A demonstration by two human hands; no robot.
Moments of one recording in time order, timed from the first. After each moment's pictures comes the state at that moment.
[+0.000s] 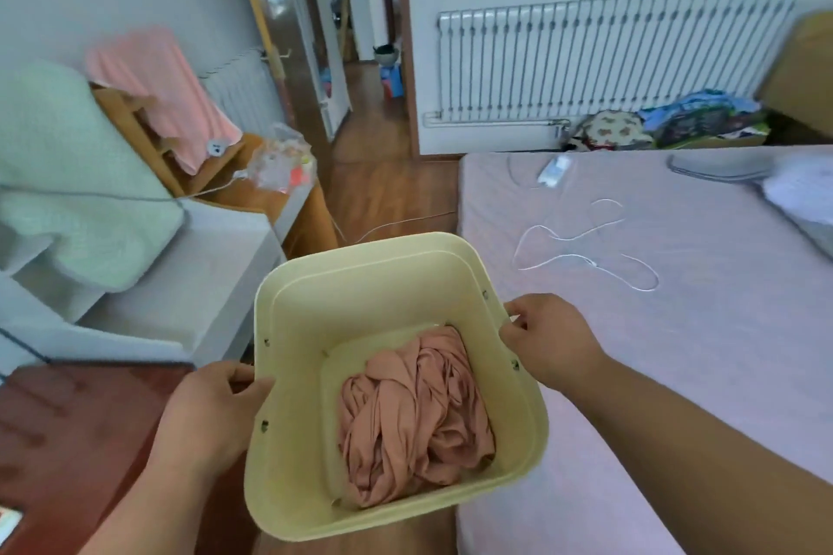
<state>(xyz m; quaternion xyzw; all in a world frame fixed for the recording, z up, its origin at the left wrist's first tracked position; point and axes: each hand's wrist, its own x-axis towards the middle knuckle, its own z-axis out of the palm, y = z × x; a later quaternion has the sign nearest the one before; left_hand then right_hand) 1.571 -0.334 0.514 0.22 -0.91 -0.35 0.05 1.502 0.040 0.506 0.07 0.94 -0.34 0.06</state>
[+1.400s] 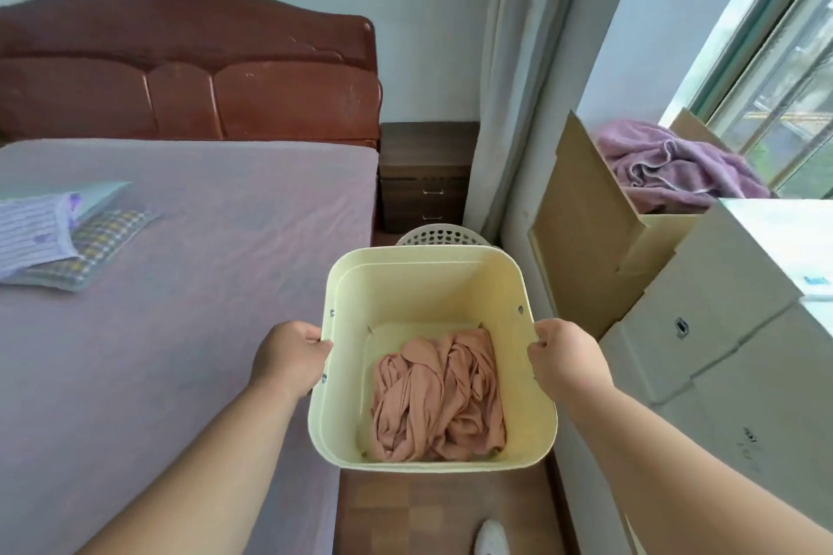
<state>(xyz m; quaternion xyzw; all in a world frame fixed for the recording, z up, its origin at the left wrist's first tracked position) 1.703 0.726 0.391 -0.51 -0.76 -0.18 -0.36 2.053 0.671 0.410 0.83 0.46 -0.27 -0.16</state>
